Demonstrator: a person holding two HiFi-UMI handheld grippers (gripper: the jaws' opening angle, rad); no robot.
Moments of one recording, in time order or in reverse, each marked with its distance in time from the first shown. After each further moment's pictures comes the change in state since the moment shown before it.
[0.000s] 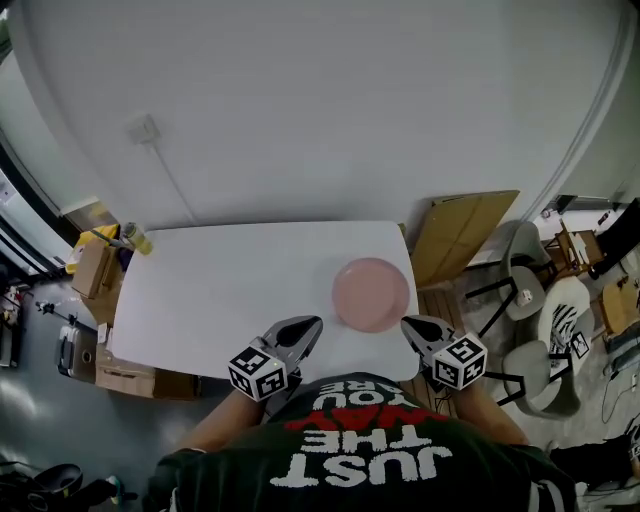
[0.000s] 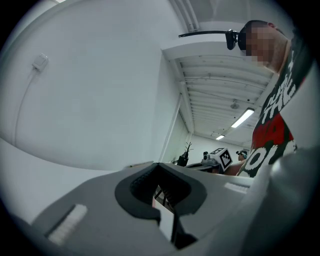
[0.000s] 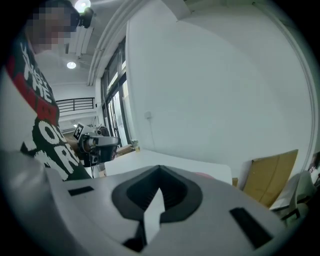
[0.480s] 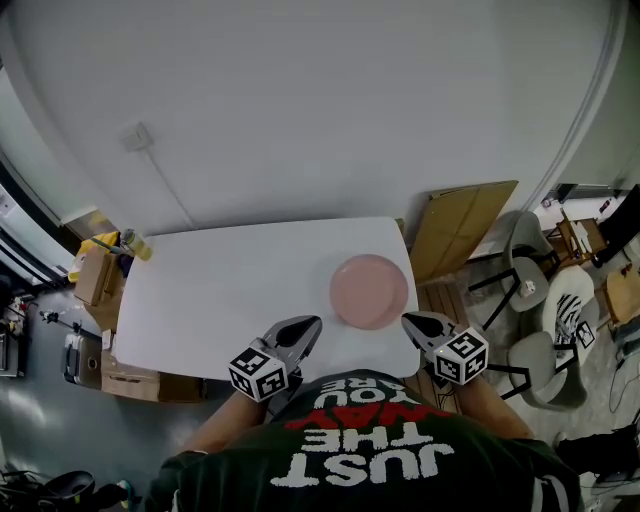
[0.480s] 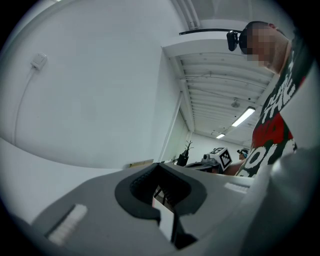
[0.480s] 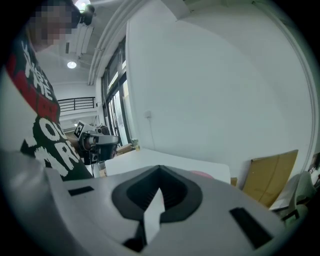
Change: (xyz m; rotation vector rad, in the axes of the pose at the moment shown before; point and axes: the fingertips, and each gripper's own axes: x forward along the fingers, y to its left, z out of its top) left arm 0.008 -0.005 -0.004 -0.004 0.018 0.005; right arm -0.007 -0.009 -0.005 -0.011 0.007 0.007
